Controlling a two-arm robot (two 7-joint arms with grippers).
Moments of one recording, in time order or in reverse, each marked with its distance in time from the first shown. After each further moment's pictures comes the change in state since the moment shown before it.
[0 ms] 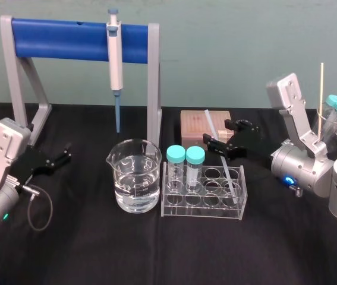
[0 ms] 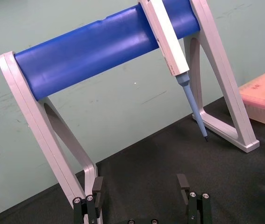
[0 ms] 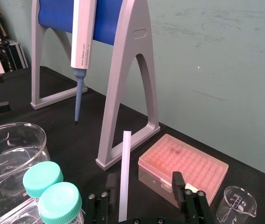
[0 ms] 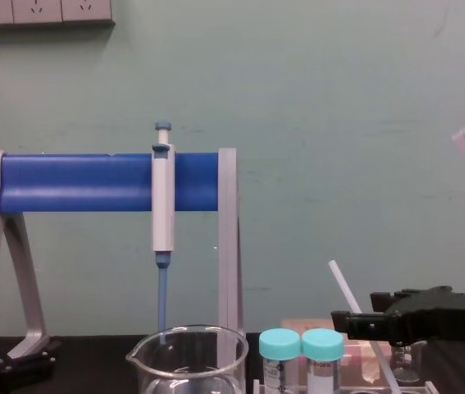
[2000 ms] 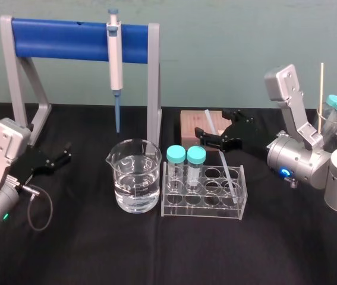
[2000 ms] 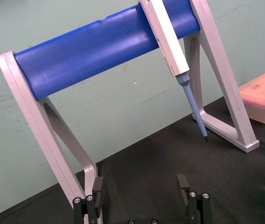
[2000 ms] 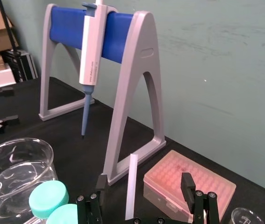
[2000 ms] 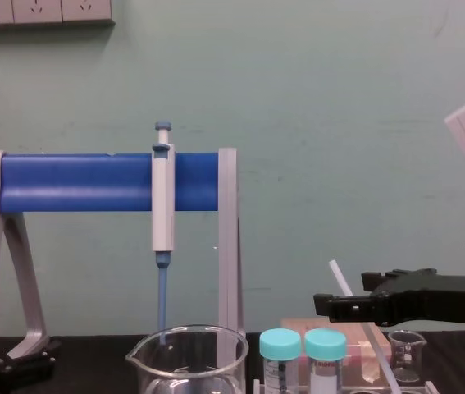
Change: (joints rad) left arm 0.000 0.000 0.000 0.000 0.000 0.000 0.000; right arm 0.045 -0.005 -0.026 0.034 0.030 -0.039 0.024
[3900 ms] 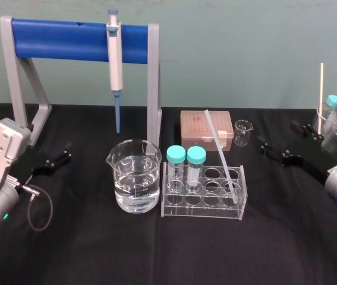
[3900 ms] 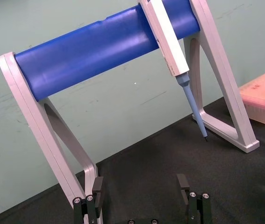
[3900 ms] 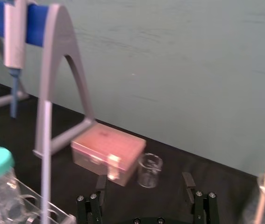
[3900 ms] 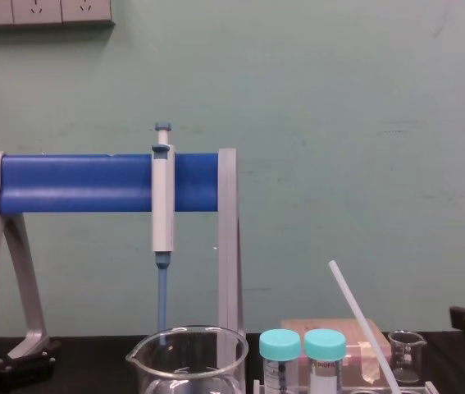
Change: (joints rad) left arm 0.000 0.000 0.000 0.000 0.000 0.000 0.000; right arm -0.238 0.201 0.079 -0.175 0.092 -0.133 -0.258
